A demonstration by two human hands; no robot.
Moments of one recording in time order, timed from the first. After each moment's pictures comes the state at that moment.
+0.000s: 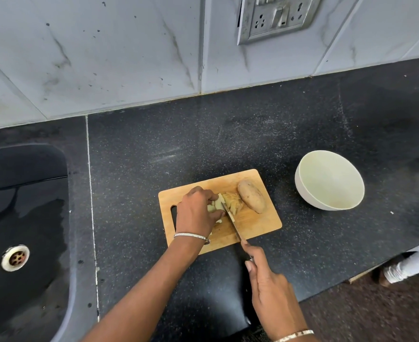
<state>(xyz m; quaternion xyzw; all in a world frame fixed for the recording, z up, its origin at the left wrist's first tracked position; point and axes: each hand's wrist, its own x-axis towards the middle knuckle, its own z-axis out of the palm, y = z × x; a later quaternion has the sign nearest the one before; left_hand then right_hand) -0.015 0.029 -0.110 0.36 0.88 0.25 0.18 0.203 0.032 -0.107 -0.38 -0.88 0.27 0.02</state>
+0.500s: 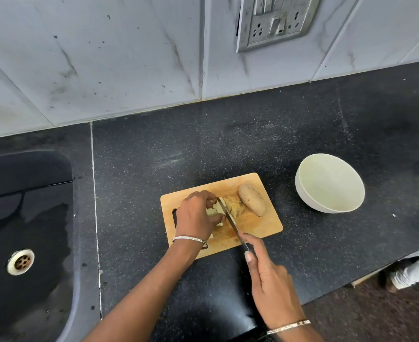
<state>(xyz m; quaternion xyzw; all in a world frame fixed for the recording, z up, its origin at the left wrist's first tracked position) -0.016 0.025 -0.109 0.35 0.87 0.28 0.19 0.188 0.044 -0.100 -0.36 -0.89 0.27 0.07</state>
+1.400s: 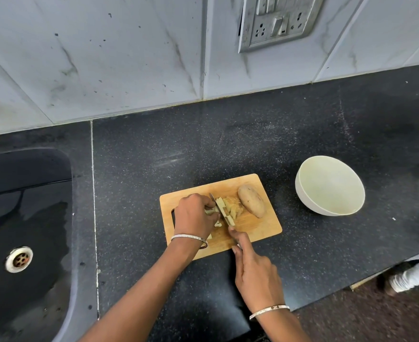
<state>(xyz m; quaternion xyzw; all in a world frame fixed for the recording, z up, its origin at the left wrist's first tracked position) -0.017 0.027 -0.104 0.32 0.89 0.27 0.20 0.162 0.043 -0.118 -0.40 -0.88 0.25 0.04</state>
